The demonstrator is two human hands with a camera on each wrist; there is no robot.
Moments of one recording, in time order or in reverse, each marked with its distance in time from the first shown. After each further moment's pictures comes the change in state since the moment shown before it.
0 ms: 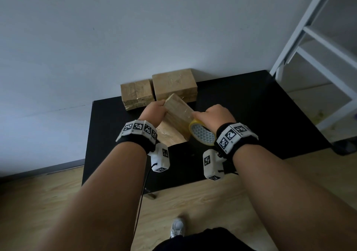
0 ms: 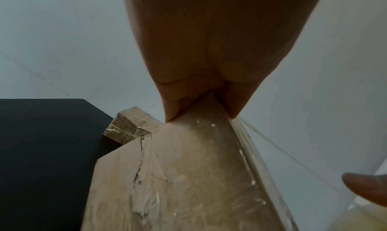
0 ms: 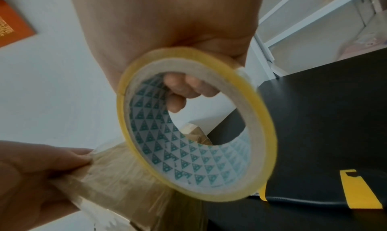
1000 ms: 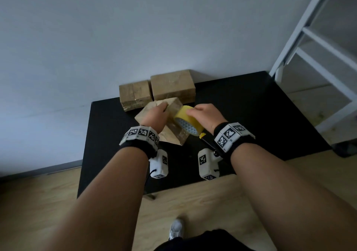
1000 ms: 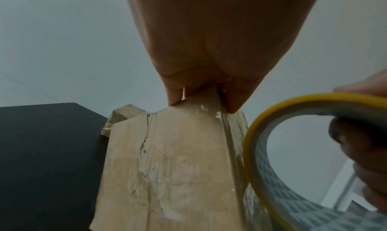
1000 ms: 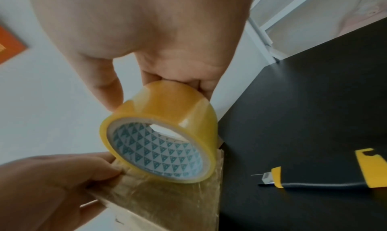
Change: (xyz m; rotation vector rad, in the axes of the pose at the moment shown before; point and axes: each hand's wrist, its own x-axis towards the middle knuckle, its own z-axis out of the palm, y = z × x) left_hand -0.007 0.008 0.021 0.303 0.030 0.003; right_hand -0.001 -0.006 0.000 0.272 -0.061 -0.151
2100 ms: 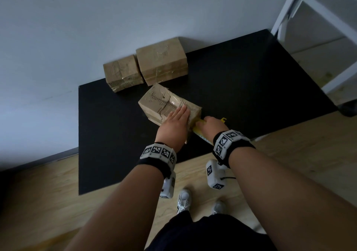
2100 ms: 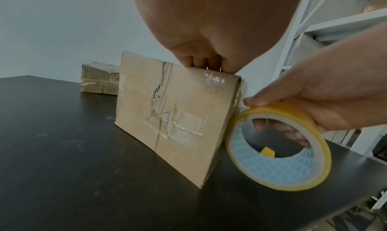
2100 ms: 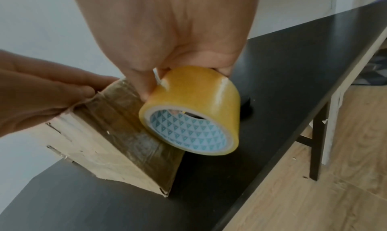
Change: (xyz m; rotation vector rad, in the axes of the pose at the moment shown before) left_hand -0.041 -0.011 0.110 0.482 -0.158 0.325; right_hand -0.020 0.099 0.035 -0.313 -0.171 0.431
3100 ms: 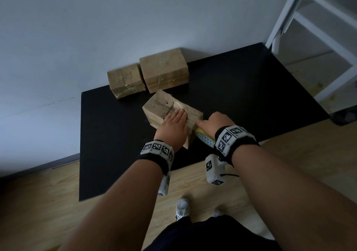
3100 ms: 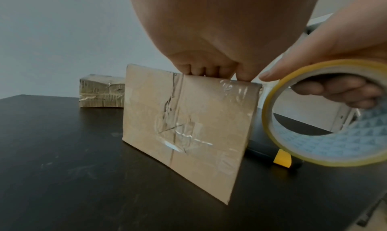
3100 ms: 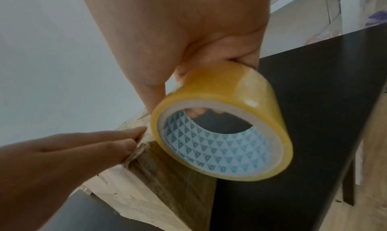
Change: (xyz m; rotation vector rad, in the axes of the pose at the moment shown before) left_hand 0.007 -0.020 -0.002 0.093 -0.062 -0.011; right_hand -0.026 -0.022 -0.026 -0.081 0.149 0.065
